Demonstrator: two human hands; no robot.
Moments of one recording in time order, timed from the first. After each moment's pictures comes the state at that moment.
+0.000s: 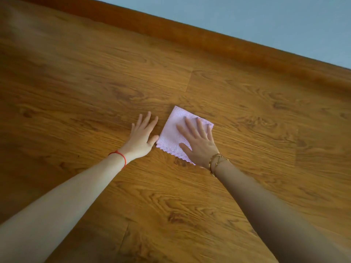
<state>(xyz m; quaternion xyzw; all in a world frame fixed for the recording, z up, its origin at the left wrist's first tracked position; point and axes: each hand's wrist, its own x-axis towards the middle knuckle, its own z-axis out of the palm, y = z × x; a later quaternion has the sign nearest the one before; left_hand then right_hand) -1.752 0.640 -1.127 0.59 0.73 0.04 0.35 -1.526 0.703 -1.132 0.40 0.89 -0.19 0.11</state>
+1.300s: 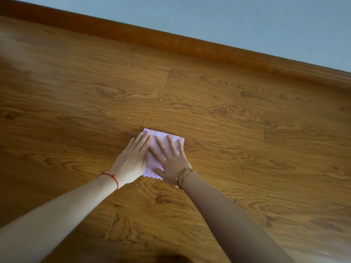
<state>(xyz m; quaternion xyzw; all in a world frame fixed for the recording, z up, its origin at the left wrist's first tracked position) -1.706 0.551 -1.144 0.75 0.64 -0.04 0.14 -1.522 0.596 -1.136 0.35 0.91 -0.13 0.20</state>
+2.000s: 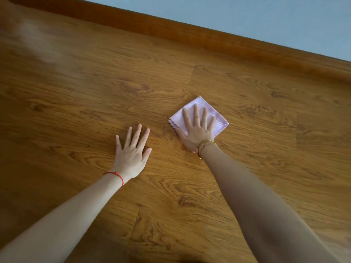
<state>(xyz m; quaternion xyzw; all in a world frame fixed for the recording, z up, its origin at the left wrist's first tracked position) -1.760 0.534 -1.147 0.62 0.76 -0.04 0.18 -1.566 0.677 -1.145 0.54 0.82 -0.18 0.11</state>
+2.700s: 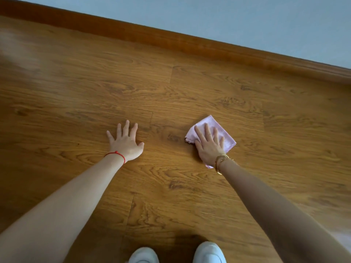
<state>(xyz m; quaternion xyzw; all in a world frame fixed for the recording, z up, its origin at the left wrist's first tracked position) -1.747 0.555 -1.119 0.57 0.77 -0.12 0.25 -1.459 0.614 -1.126 0.60 0.74 -0.27 0.11</state>
